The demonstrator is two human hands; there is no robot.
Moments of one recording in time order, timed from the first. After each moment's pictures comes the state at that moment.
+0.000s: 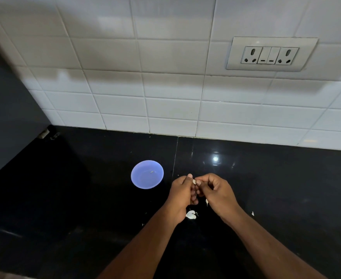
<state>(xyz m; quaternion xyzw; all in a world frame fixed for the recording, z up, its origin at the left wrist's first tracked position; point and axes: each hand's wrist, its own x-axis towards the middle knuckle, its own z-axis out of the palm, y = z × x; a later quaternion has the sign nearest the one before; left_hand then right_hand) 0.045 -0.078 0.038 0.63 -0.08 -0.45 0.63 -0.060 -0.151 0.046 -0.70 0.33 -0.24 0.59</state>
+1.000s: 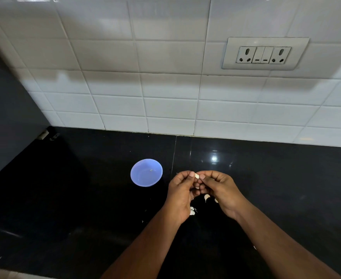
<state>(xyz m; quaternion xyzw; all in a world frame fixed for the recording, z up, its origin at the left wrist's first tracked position) 0.030 -0.069 0.043 0.53 -0.07 -0.43 0.73 -0.073 -0.163 0.054 -0.57 0.31 -0.21 0.73</state>
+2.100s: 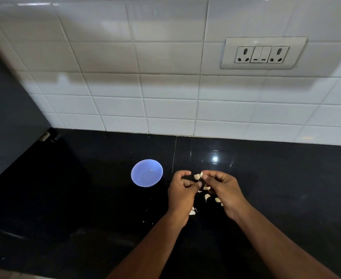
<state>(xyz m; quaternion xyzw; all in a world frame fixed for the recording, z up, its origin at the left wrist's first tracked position) 0.024 -0.064 0.036 0.71 -0.16 -0.30 0.62 -0.076 -0.160 0.052 -0.56 0.38 -0.26 0.69</state>
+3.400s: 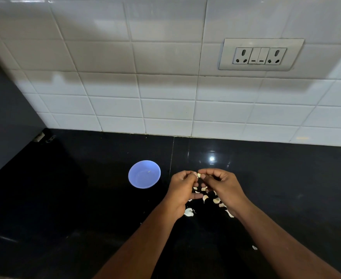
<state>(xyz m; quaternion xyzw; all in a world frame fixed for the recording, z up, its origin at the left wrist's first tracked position) 0.040 -0.076 0.057 0.63 -0.15 -0.44 0.62 -0.078 -0.167 0.066 -0.64 0.33 -0.24 0.65</state>
